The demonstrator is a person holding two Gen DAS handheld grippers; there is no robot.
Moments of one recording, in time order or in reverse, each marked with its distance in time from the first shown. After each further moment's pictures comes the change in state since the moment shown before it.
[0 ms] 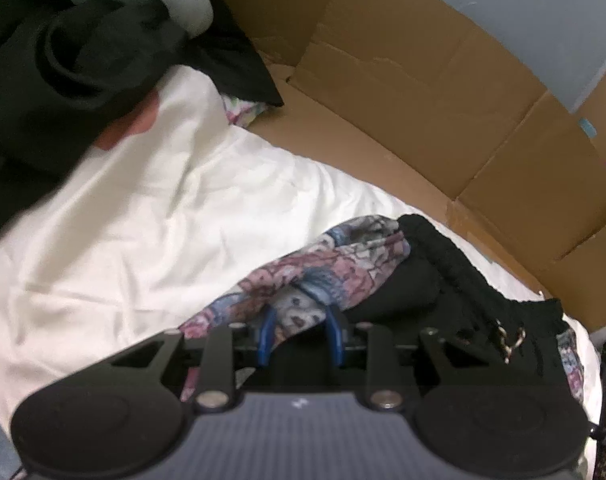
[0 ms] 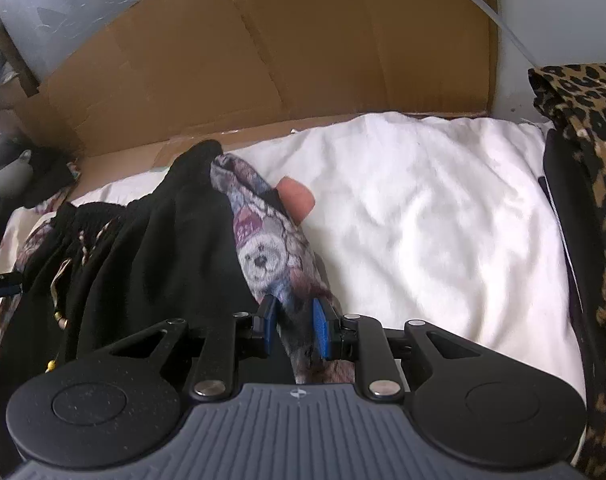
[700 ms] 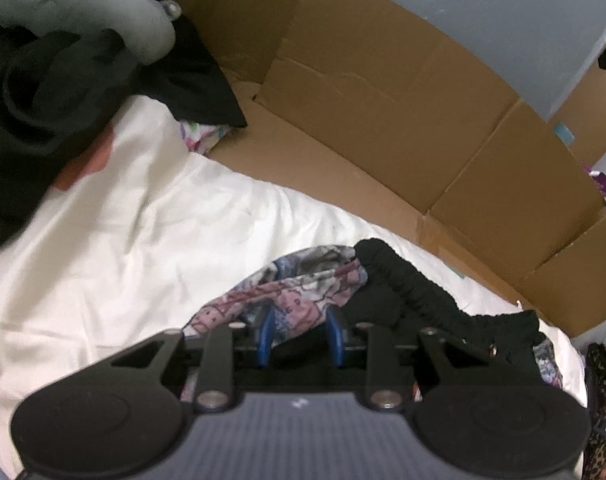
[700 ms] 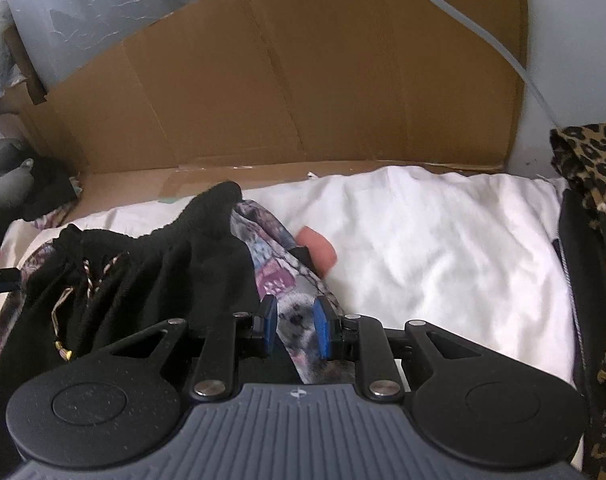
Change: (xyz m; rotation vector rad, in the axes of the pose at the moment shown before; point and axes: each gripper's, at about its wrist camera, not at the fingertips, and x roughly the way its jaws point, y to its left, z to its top) left arm 0.000 -0.019 0.014 0.035 -0.026 -0.052; right arm 0.000 0.022 0.018 -0.052 -0.075 -0.014
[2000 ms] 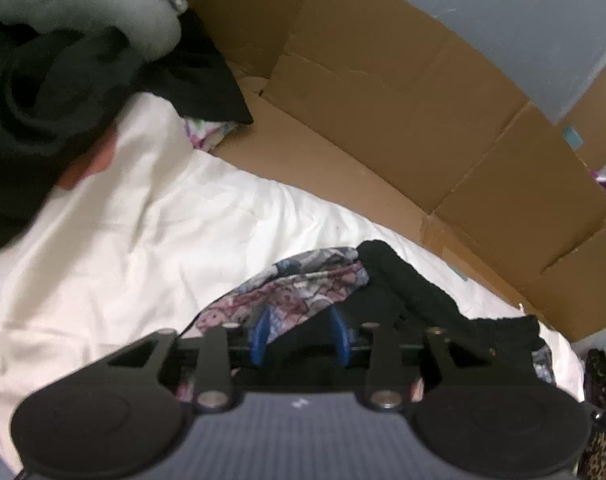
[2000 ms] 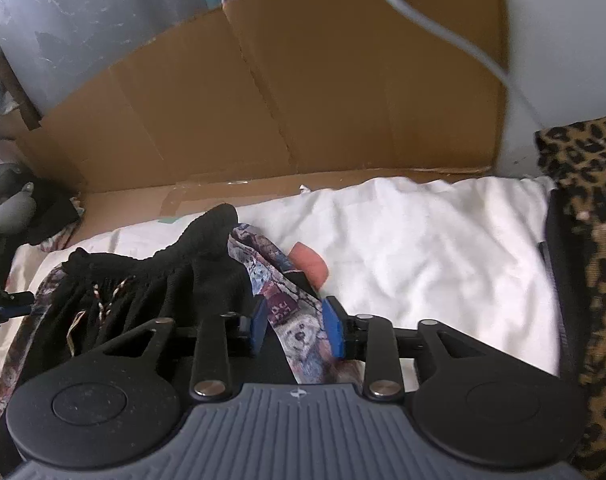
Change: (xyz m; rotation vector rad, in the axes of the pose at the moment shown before) left arm -0.018 -0.003 0.006 -0.006 0.021 0.018; right arm -0.022 -0.011 0.014 0.067 0.009 0.007
